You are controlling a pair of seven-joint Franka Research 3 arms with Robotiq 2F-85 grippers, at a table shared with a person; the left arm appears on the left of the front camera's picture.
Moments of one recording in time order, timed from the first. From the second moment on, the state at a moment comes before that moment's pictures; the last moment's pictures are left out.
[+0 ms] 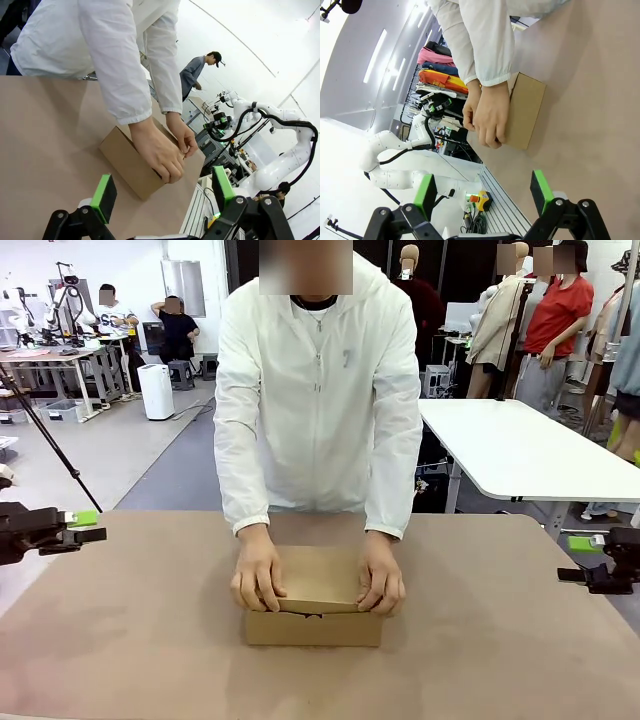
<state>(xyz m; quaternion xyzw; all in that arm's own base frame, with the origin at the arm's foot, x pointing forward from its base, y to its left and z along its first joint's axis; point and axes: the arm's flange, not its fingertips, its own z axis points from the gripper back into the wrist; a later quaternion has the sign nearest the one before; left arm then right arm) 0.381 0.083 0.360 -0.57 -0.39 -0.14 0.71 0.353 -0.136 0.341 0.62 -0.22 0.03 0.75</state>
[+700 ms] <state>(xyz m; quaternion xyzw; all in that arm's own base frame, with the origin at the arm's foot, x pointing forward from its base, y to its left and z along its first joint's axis) 0.381 0.083 0.360 -0.57 -0.39 -0.14 0.71 0.353 -0.136 0.341 0.62 -0.22 0.03 0.75</state>
